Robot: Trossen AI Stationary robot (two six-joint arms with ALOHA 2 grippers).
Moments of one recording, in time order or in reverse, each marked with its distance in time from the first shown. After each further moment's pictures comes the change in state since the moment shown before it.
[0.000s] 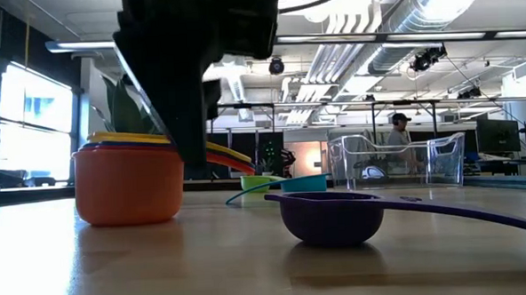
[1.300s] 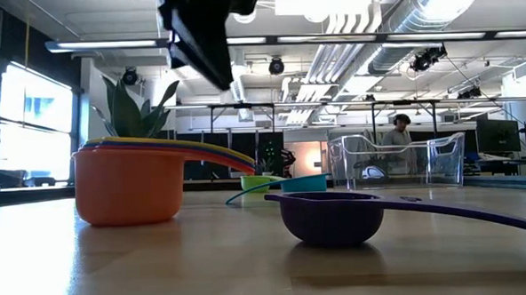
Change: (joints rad) left arm 0.161 -0.236 0.015 -0.167 -0.246 0.002; right arm -0.010 0.000 0.000 0.023 0.000 -0.066
